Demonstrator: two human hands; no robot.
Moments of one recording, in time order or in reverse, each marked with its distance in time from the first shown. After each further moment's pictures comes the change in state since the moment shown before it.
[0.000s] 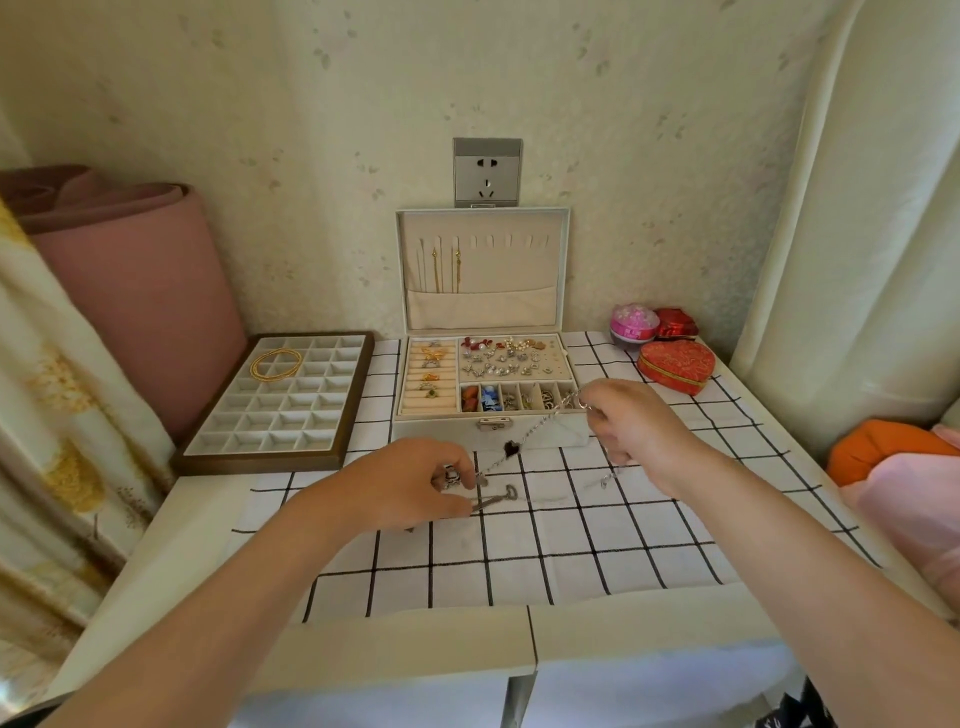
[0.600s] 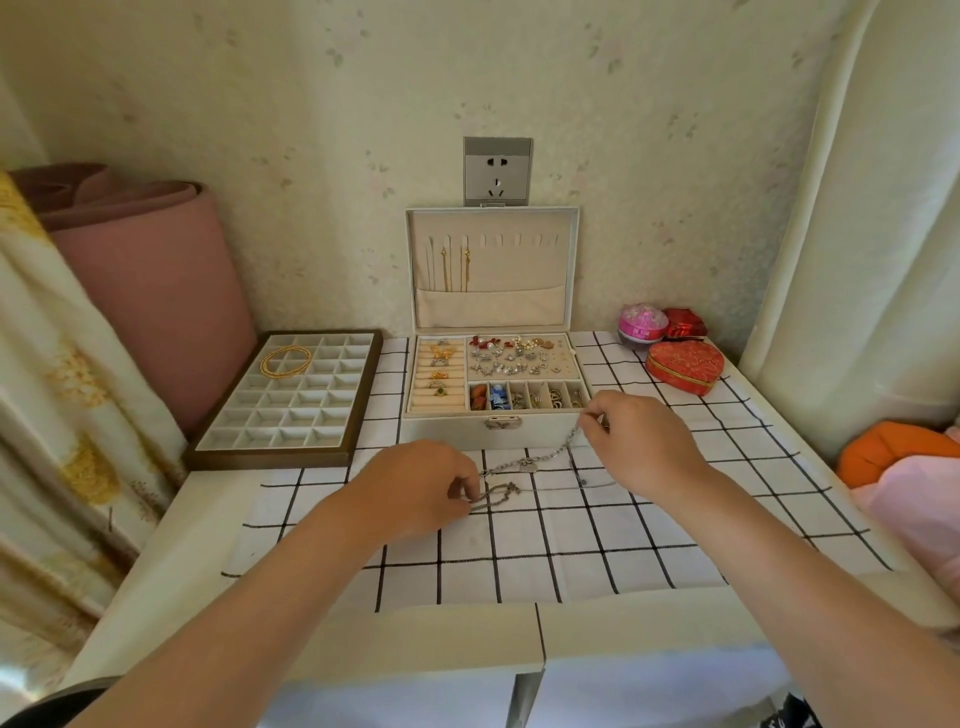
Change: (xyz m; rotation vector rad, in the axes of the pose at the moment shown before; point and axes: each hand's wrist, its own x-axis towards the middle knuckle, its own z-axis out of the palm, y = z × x) left_hand 0.005 0.000 0.011 0.459 0.104 0.054; right_hand 0.000 0.021 0.006 -0.955 0.254 -0.372
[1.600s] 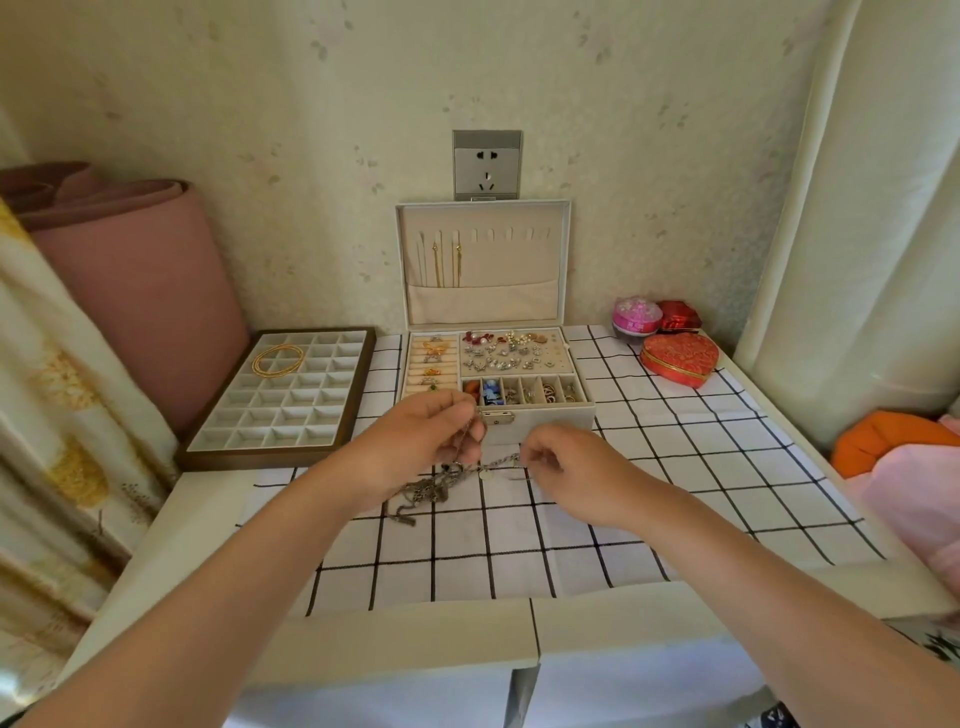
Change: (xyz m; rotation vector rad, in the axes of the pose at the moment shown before) left_hand 0.003 0.005 -0.022 -1.183 0.035 -0.019; right_hand -0.018 -0.025 0.023 0.363 -0.382 -0.140
